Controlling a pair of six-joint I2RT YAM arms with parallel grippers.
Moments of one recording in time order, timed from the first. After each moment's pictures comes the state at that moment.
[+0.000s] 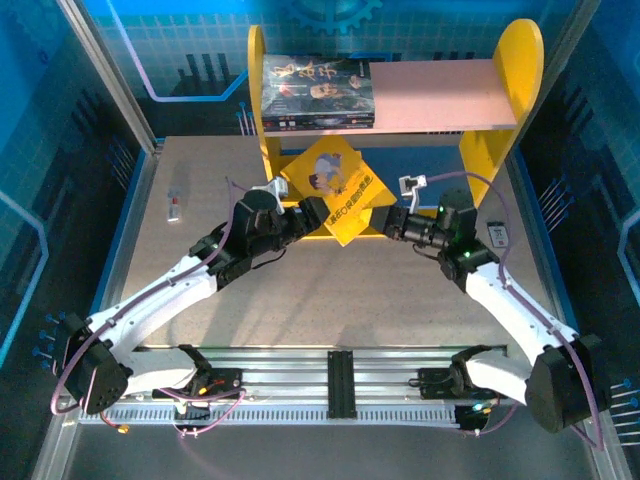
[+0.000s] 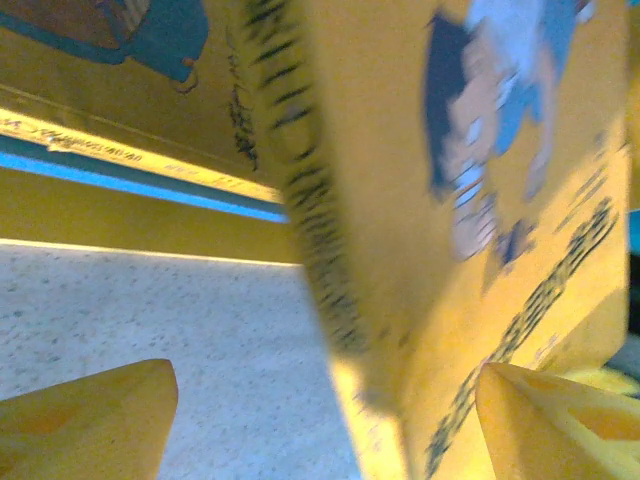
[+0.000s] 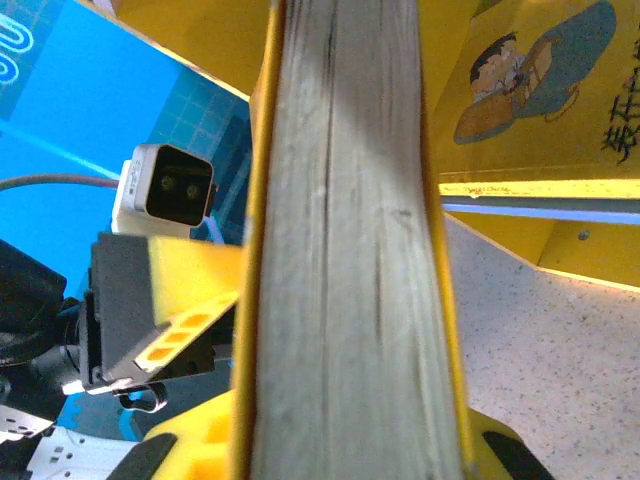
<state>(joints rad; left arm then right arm) -0.63 1.21 0.98 -0.19 0.08 -1.02 0.30 1.15 0.79 0.14 -0.81 0.81</state>
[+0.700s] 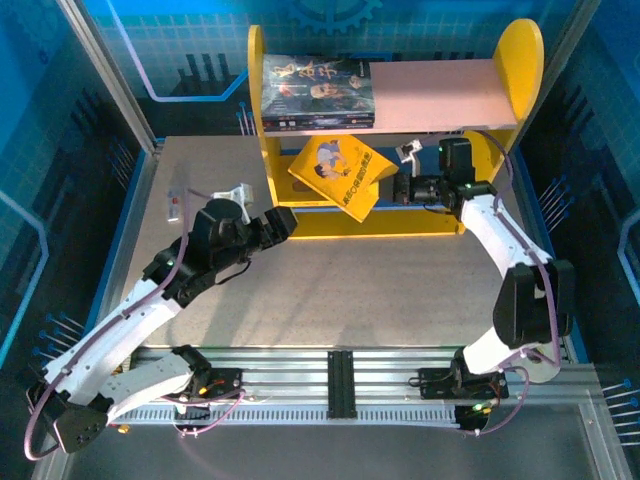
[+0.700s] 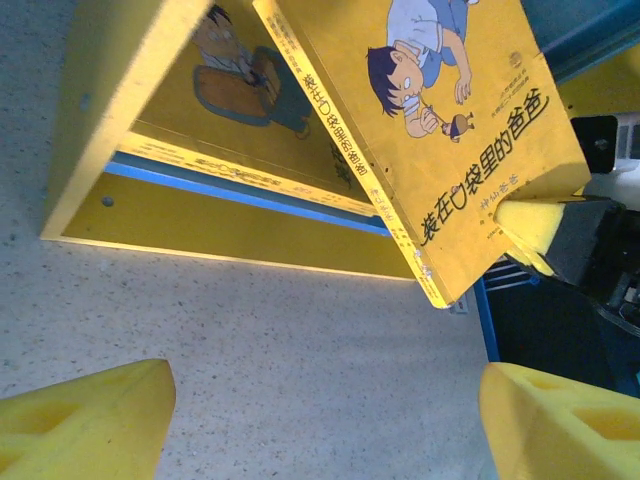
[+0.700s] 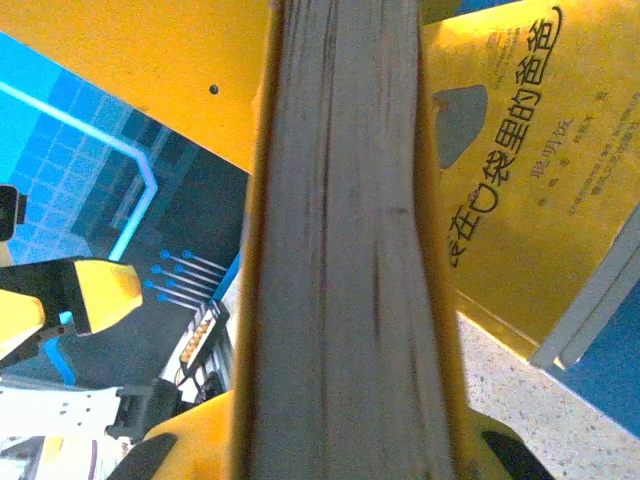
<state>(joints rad) -0.58 0.97 1.00 -0.51 -0.03 -0.89 0.12 1.60 1.28 -0.36 -1.06 0.26</state>
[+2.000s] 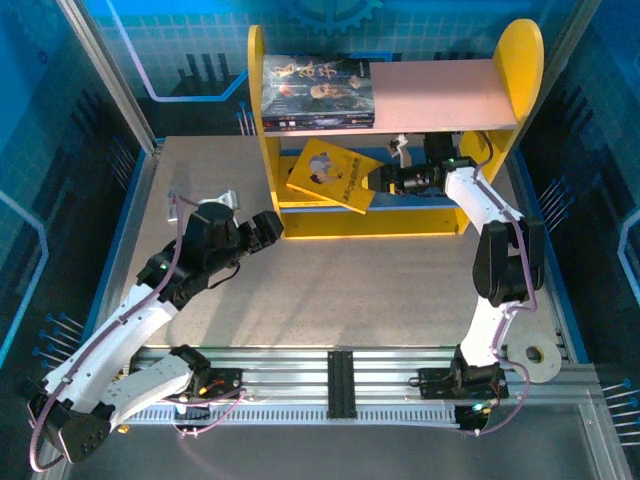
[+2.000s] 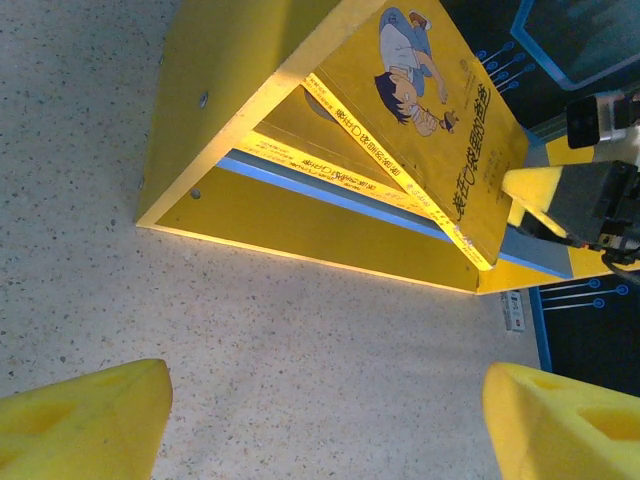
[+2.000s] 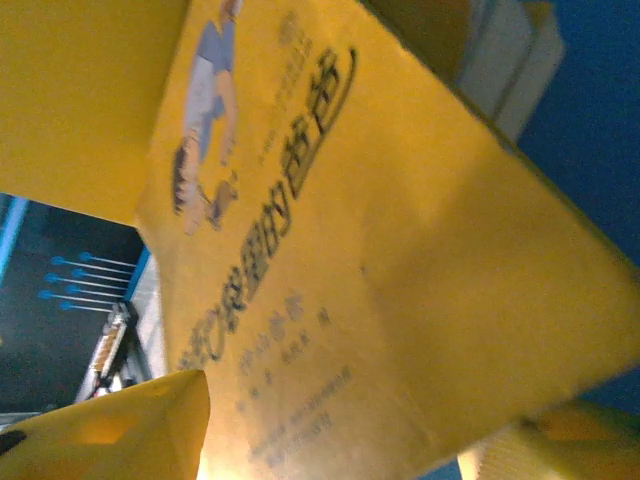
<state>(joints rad) -0.50 0.94 0.95 -0.57 -0.03 -0.88 0.12 1.87 1.52 -0.56 -0.89 0.14</state>
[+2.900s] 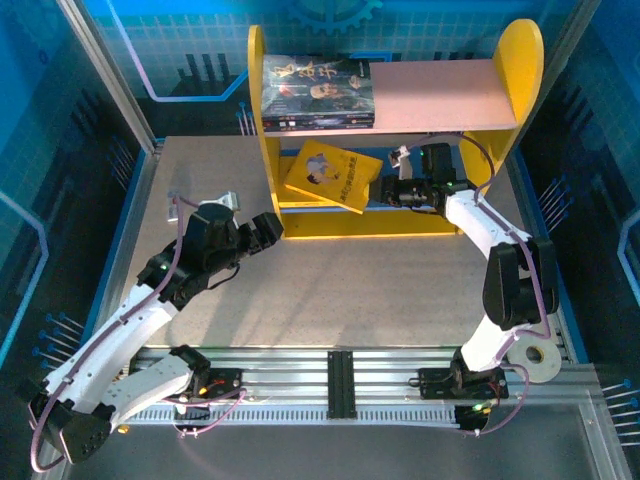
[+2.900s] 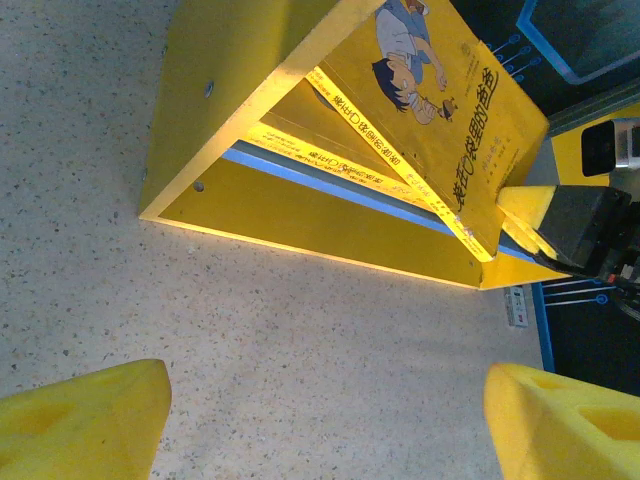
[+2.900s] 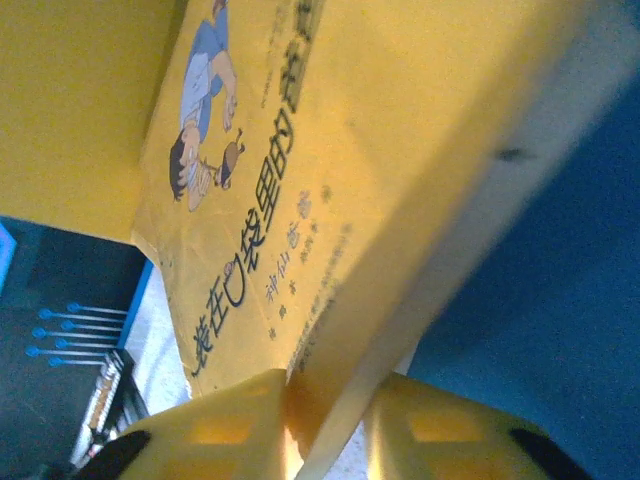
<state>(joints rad) -0.49 0.93 0.94 -0.57 -0.02 -0.87 0.18 1.70 1.27 -0.32 -0.78 0.36</state>
